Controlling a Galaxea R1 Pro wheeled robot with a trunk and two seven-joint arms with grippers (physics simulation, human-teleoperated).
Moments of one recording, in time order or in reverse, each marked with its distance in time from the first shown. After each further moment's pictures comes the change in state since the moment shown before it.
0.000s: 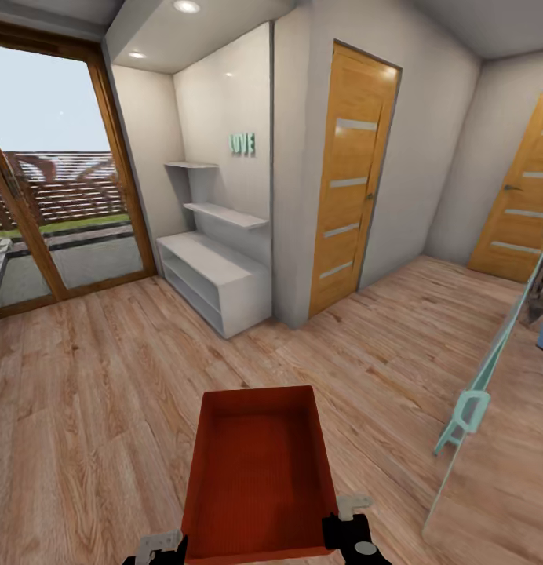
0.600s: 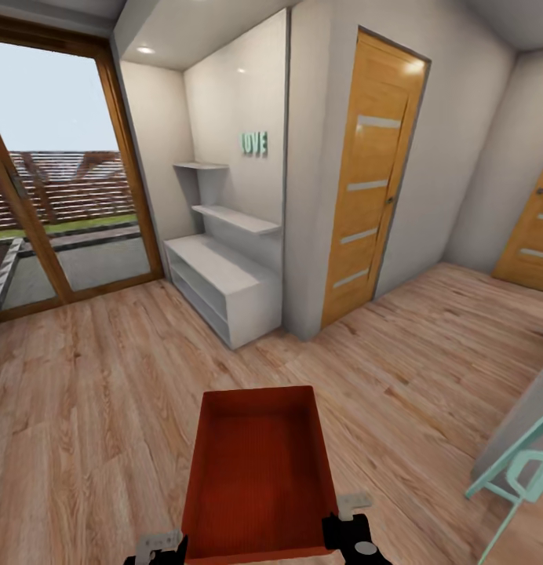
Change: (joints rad) left arm 0.000 -0.001 0.000 0.000 0.000 0.000 0.000; right arm 0.000 -0.001 -0.001 0.000 0.000 0.000 0.001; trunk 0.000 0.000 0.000
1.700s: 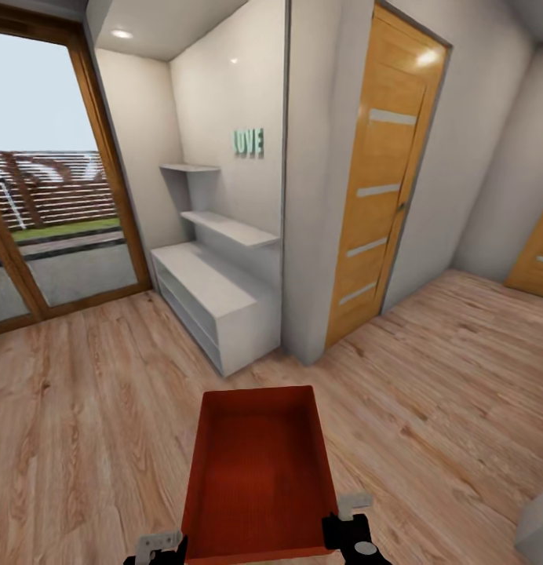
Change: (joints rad) left arm 0.000 0.001 0.000 0.000 0.000 0.000 0.000; right arm 0.000 0.001 0.002 0.000 -0.001 0.000 -0.002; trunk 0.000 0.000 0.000
